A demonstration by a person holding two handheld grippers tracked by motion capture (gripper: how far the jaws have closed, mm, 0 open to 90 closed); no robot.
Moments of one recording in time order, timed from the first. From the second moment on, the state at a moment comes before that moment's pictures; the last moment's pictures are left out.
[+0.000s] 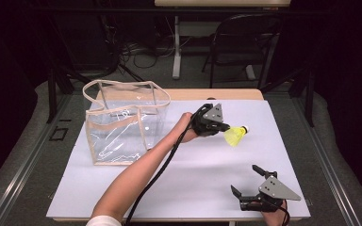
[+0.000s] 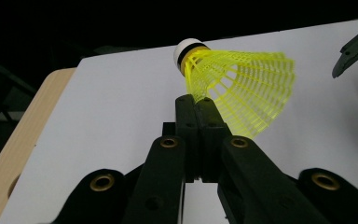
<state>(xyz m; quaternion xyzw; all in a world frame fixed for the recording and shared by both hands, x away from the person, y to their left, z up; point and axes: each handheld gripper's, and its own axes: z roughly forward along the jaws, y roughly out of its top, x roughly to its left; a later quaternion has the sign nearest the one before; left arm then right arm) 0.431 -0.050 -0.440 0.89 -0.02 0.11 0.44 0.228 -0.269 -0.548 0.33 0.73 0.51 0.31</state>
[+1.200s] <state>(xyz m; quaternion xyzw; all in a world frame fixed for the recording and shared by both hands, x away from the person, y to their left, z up) 0.435 0.010 -0.408 0.87 0.07 0.17 0.47 0.229 -0.269 -0.549 0.33 0.73 0.51 0.32</state>
